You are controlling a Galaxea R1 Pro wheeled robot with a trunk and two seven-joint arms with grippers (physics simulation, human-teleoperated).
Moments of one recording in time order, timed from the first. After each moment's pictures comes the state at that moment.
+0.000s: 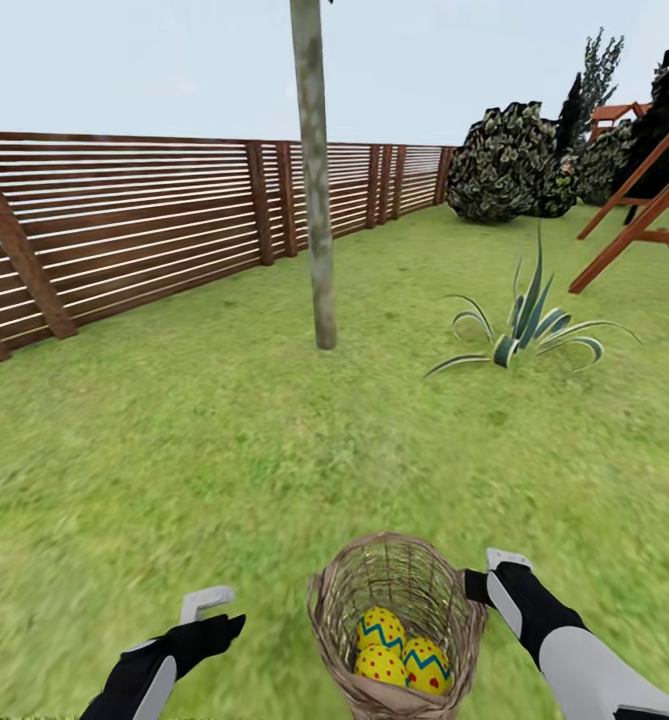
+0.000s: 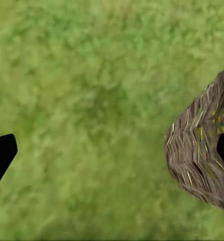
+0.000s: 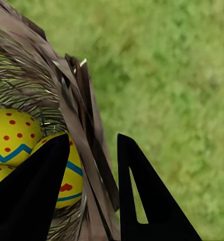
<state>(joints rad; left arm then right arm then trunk) -0.22 0.05 -0.05 -1.04 0.33 0.50 0.01 -0.68 -0.07 -0.11 -0.40 -0.11 0.46 -0.15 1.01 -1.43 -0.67</state>
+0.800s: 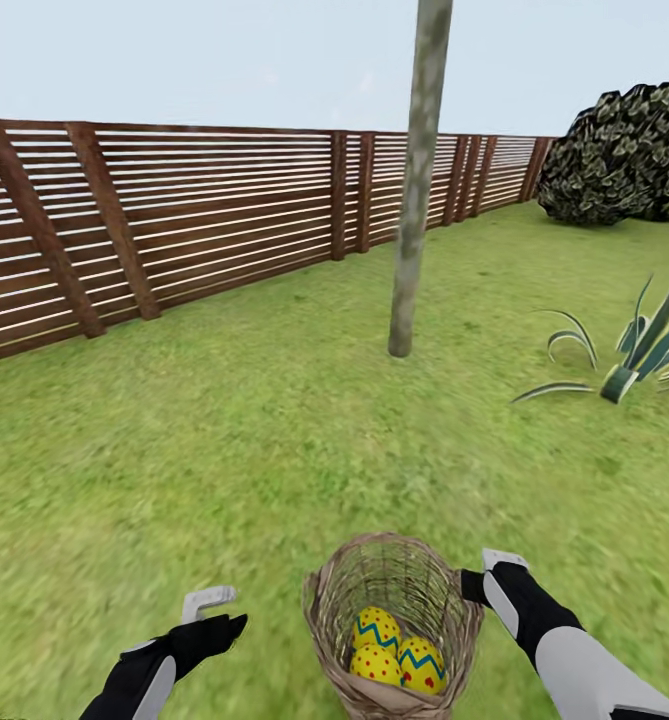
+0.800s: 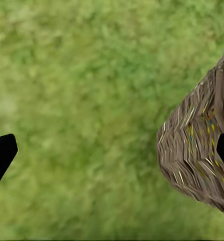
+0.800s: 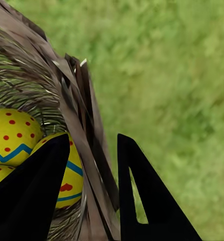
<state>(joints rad) -0.22 0.05 -0.05 -1.04 0.33 0.49 -0.01 -0.68 -0.06 -0.11 -0.40 -0.11 0.46 -0.15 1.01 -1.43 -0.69</state>
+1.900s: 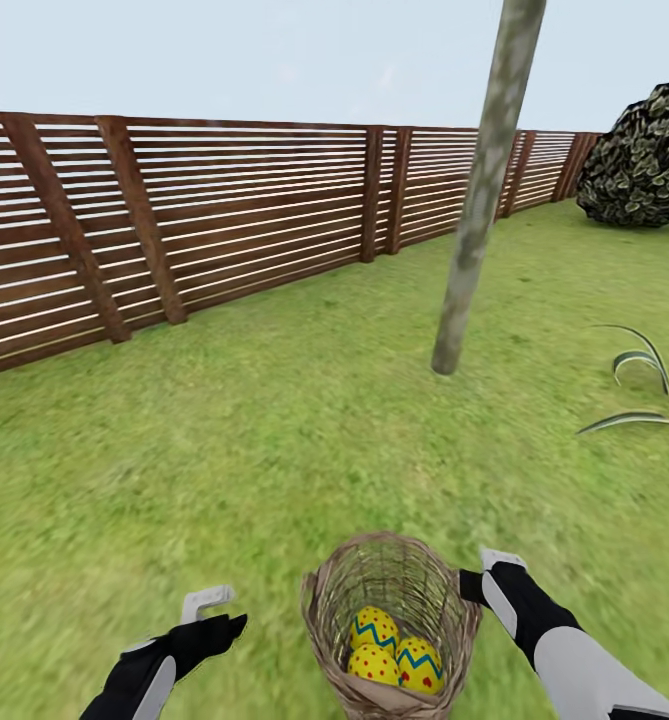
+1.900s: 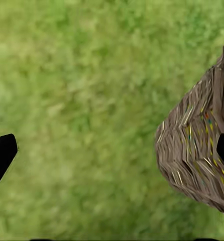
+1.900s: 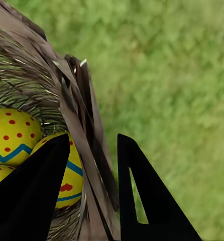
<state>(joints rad) -0.22 0.05 -0.05 -1.04 0.33 0.49 -0.01 -0.68 -0.06 -0.11 -0.40 -0.12 0.46 -0.14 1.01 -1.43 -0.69</state>
